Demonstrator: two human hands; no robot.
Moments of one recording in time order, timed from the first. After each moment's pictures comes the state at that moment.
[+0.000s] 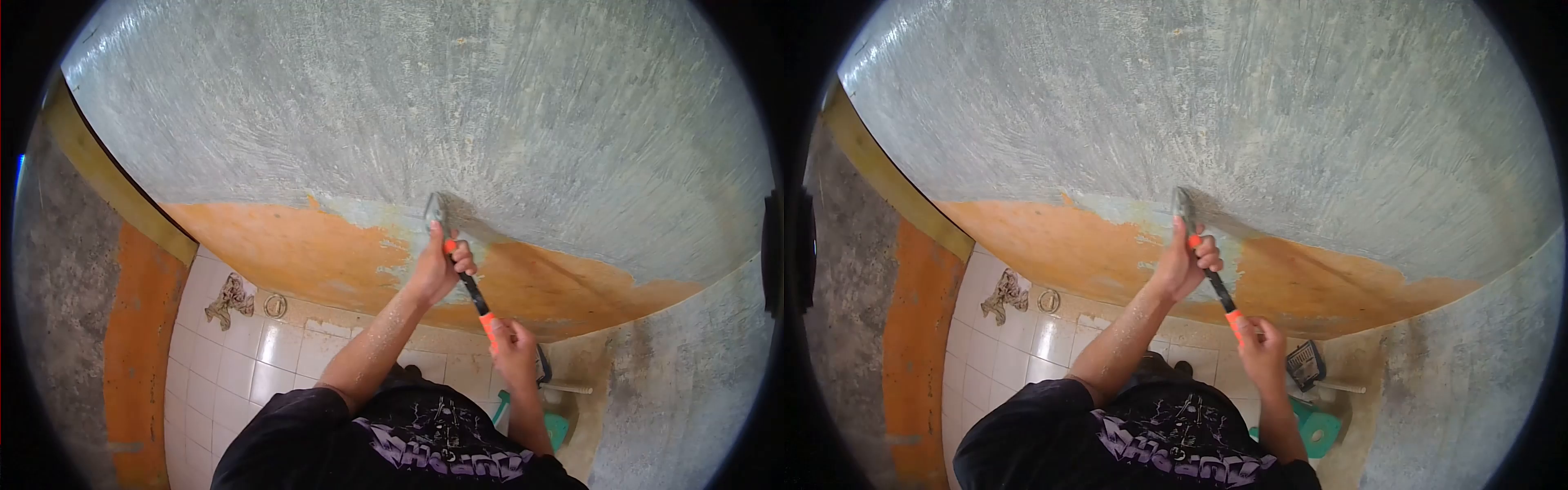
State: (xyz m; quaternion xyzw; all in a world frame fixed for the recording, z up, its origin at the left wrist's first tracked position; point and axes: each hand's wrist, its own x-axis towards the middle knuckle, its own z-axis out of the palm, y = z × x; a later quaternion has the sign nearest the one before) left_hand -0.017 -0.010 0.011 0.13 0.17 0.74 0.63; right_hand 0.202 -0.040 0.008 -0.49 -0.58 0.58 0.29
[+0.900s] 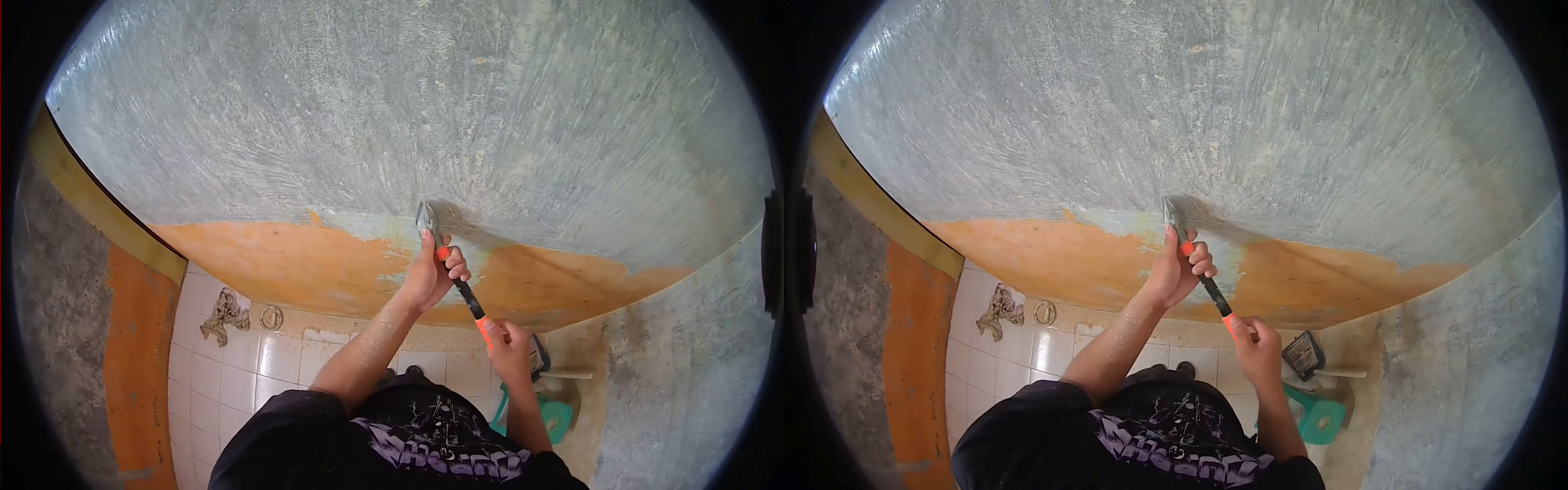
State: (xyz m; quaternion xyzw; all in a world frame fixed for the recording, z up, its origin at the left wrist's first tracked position) left_hand -0.049 -0.019 0.006 0.16 0.14 0.72 0.67; right_hand 0.167 -0.058 0.012 -0.53 -0.63 0.49 0.30
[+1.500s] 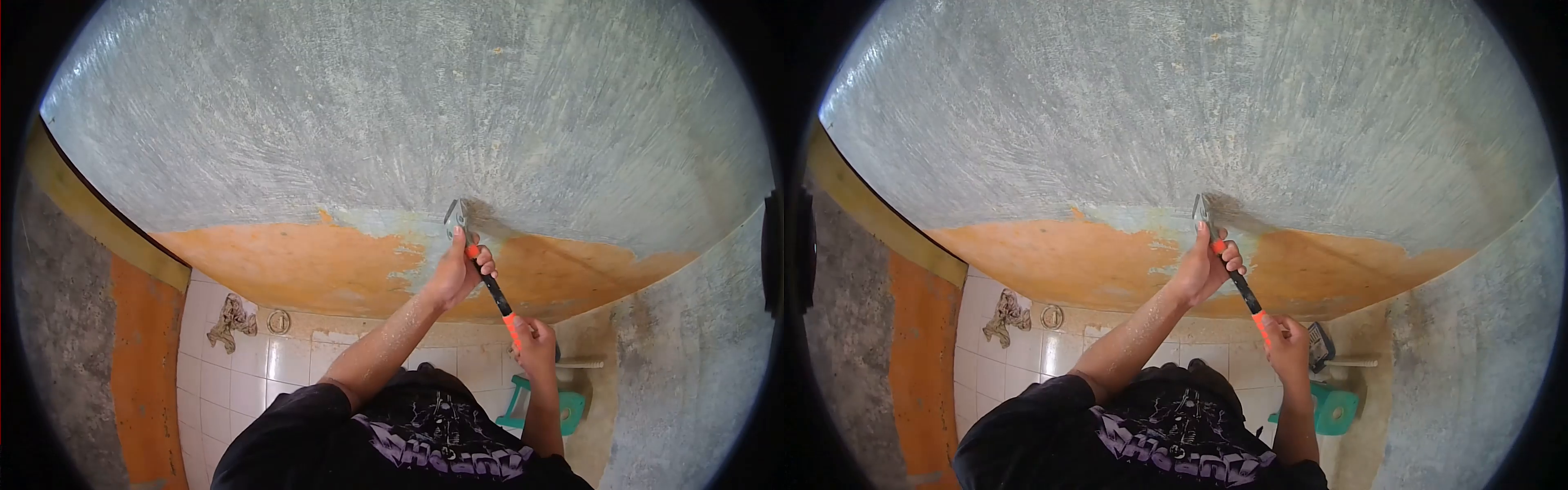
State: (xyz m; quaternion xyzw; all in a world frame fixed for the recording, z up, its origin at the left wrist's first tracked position) left_hand -0.041 -0.021 0.008 0.15 0.15 0.67 0.72; right_hand 0.178 -0.065 0.011 -0.55 -0.53 0.55 0.33
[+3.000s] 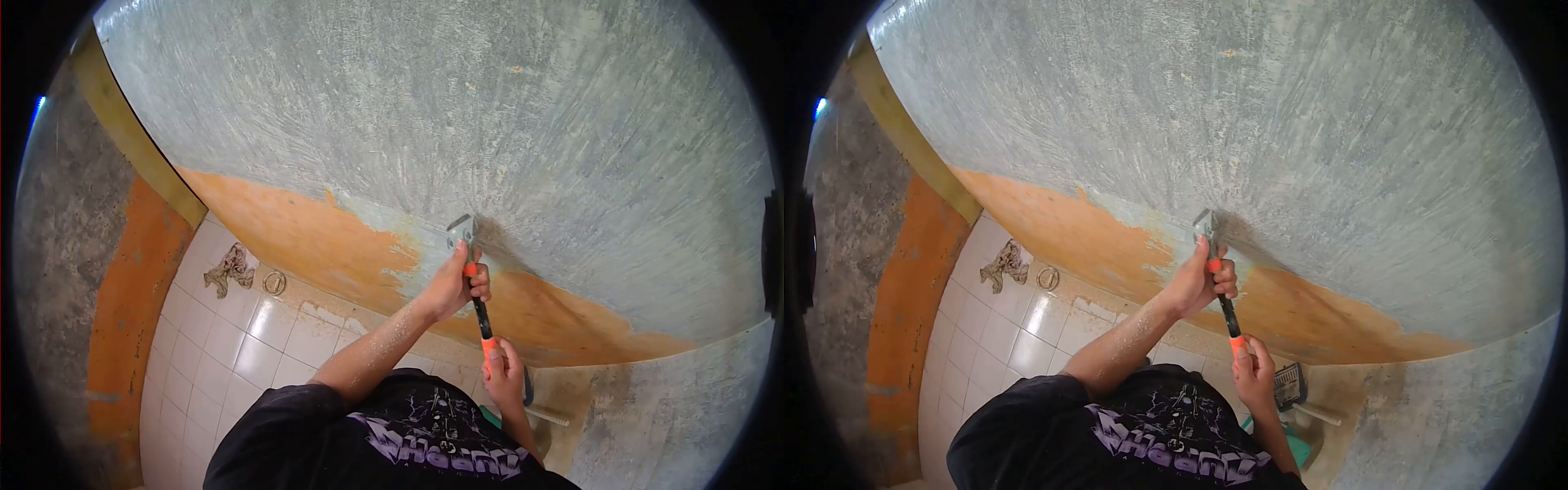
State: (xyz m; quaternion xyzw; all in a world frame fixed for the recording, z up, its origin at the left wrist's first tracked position) left_hand -0.019 -0.002 0.014 0.15 0.18 0.72 0.65; right_hand 0.216 -0.016 -0.012 -0.39 -0.60 0.65 0.24
